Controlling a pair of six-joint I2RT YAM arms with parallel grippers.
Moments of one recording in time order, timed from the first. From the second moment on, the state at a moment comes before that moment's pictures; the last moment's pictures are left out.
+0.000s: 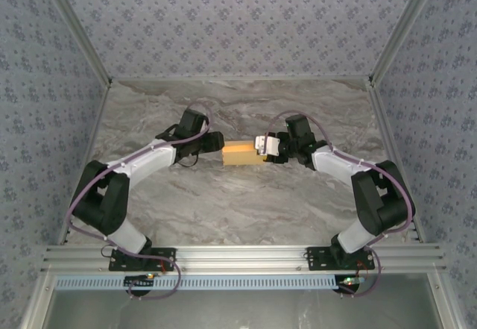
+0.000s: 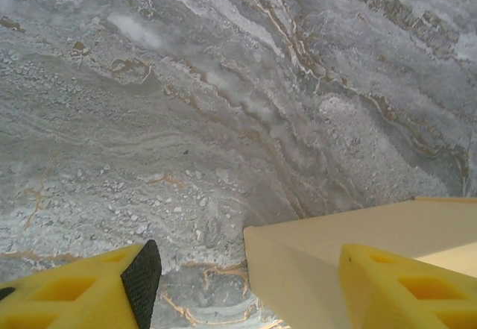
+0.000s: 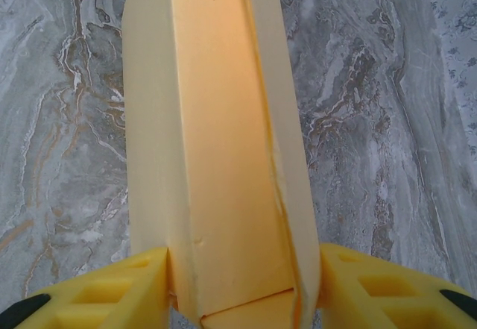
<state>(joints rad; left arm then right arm) -0.52 1.59 1.00 -0.26 0.04 -0.56 0.42 1.57 0.87 -0.05 -0.38 -1.11</state>
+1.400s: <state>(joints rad) -0.53 1.56 0.91 -0.11 0.09 -0.61 0.40 1.59 0.90 -0.10 -0.38 -1.09</state>
